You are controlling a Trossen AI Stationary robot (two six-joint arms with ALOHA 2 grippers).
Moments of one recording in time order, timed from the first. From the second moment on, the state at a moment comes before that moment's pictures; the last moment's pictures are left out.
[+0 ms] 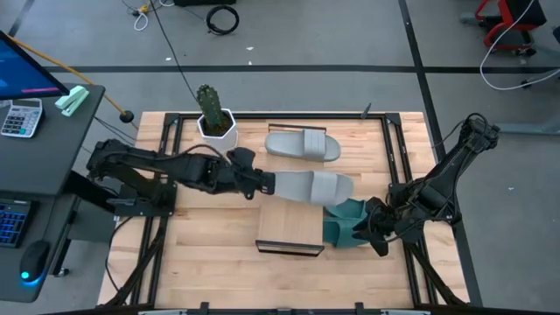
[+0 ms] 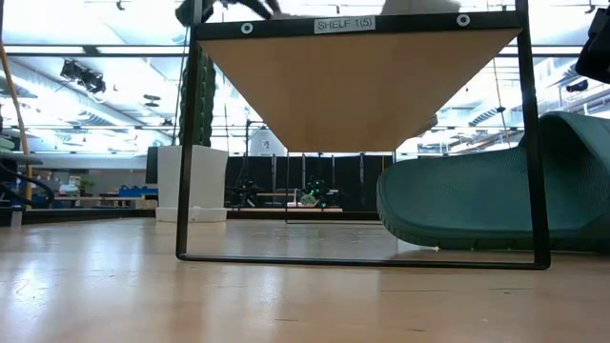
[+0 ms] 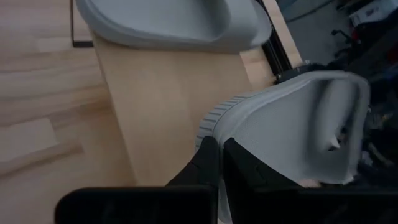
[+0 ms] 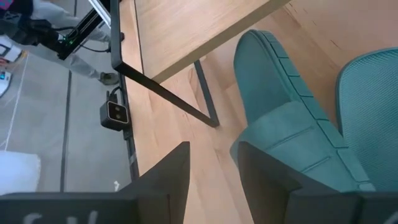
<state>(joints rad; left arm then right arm) -0.18 1.50 1.44 -0.73 -0.50 -1.29 0.81 0.93 0.65 -0.47 0.45 1.21</state>
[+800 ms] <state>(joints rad) 0.05 1.50 1.38 -0.61 -0.24 -1.17 0.81 0.93 0.65 -0.46 0.47 1.21</state>
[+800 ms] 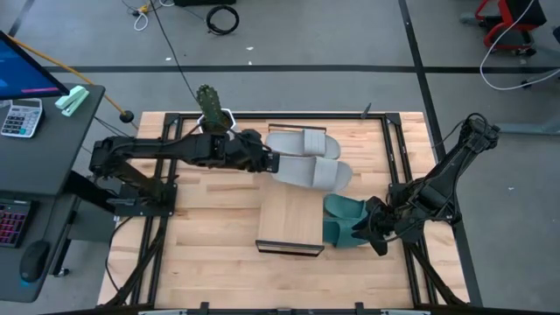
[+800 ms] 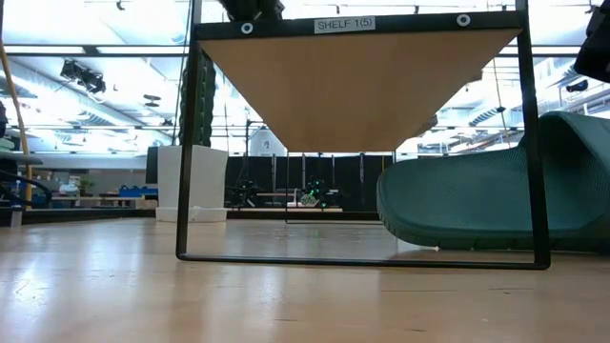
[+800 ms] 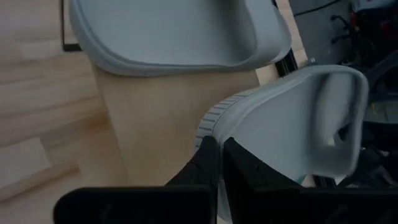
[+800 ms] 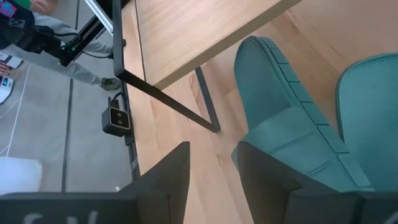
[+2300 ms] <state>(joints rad) 0.13 1.38 1.24 -0.55 -0.20 -1.11 0.81 0.93 0.65 -0.47 0.46 1.26</state>
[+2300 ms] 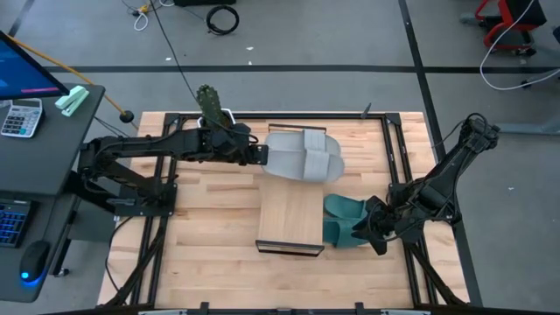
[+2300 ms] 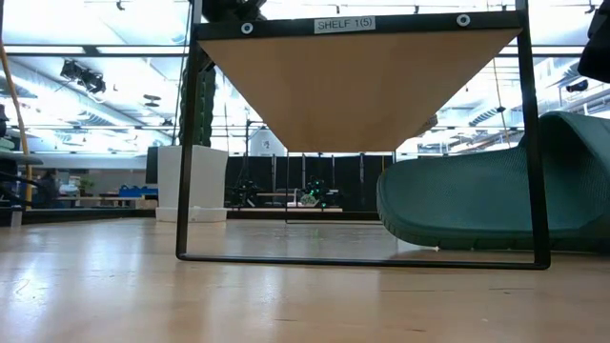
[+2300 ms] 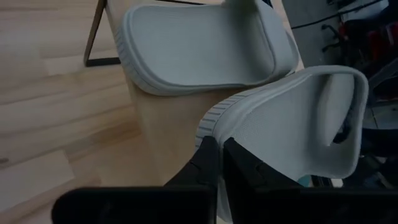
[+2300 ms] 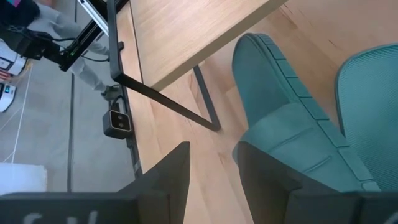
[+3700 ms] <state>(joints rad) 0.12 1.39 1.07 -0.33 -0.17 -1.17 0.81 0.93 0.65 -0.47 0.45 1.29</state>
